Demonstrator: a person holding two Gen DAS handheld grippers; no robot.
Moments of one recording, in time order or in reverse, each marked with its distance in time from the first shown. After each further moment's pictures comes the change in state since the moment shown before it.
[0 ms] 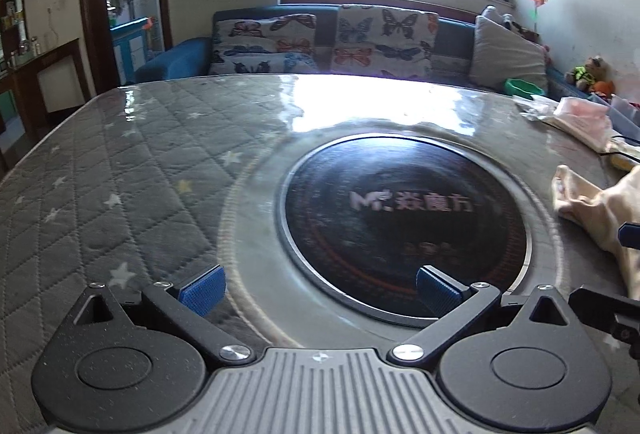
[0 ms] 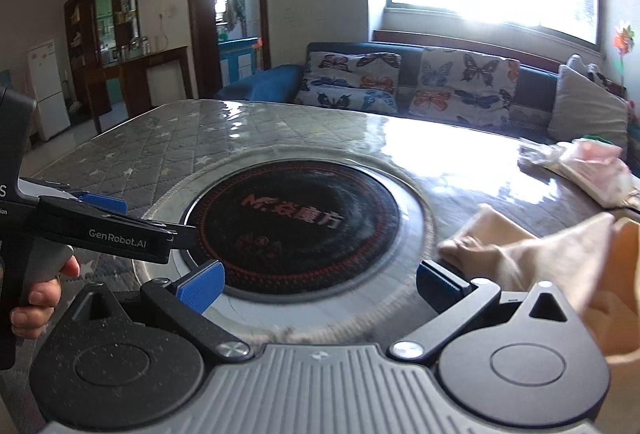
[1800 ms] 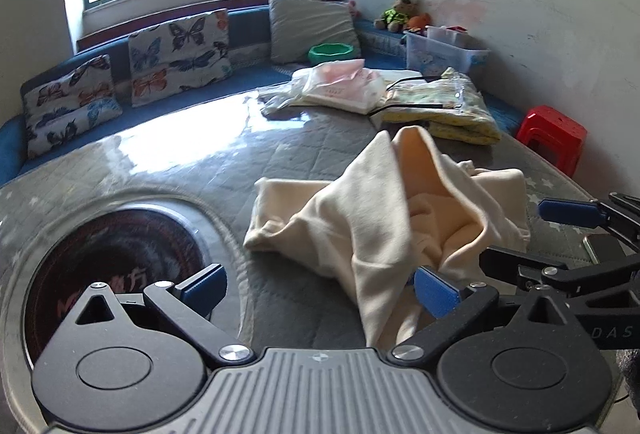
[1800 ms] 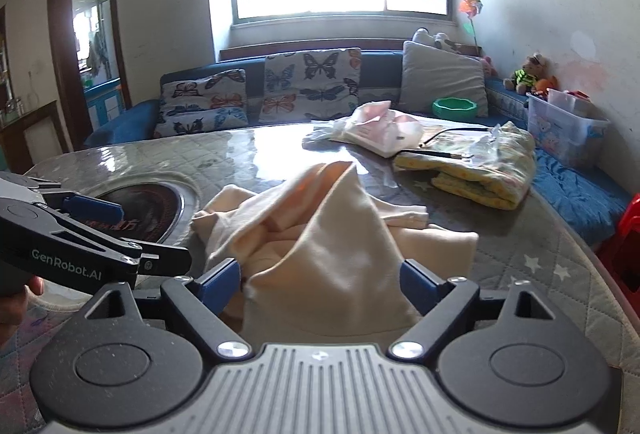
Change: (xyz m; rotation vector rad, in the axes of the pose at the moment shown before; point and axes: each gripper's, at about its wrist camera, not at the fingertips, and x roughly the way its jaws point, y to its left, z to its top) left arm -0.013 -0.213 0.029 0.379 0.011 -0.413; right arm -0.106 -0.124 -0.042 0.243 -0.057 -0.356
